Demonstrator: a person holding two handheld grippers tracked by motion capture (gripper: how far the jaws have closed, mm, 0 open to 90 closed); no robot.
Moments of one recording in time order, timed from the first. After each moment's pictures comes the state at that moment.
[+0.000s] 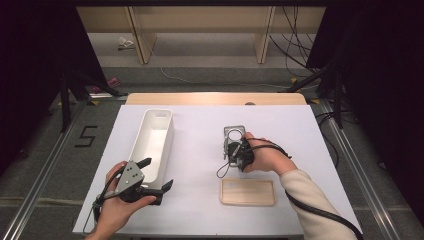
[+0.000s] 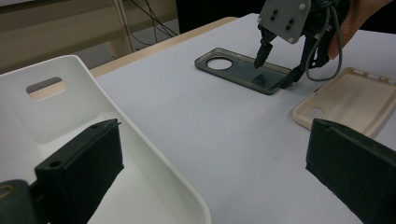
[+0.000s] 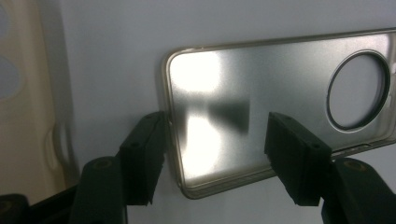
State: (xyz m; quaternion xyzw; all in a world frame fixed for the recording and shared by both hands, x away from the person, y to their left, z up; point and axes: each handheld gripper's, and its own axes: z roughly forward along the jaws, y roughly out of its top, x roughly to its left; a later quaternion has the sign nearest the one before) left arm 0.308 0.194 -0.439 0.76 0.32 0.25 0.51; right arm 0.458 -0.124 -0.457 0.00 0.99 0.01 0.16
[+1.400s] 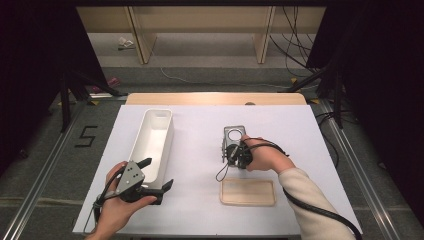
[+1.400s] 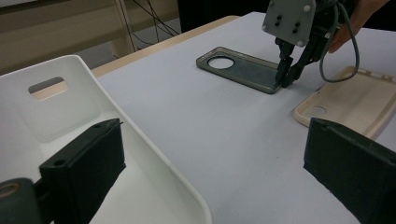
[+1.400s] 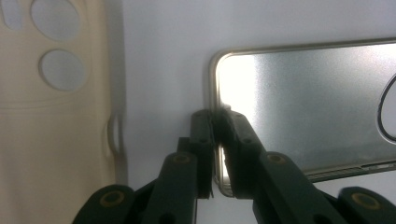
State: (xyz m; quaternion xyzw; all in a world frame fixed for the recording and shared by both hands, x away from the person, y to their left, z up) left arm 0.308 0.193 -0.438 0.76 0.32 0.26 0.50; right arm 0.455 -0.118 -0.456 -0.01 1.00 -0.01 0.09
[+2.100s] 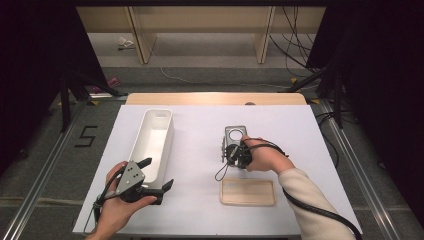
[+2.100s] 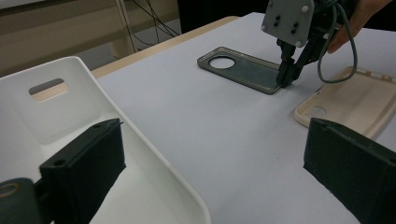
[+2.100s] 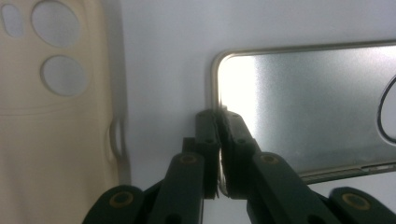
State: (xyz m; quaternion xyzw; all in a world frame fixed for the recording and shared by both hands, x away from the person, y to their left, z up) left arm 0.307 0.193 -0.438 0.76 0.32 0.26 0.50; right arm 0.454 -0.118 -0.456 0.01 1.00 0.00 0.09
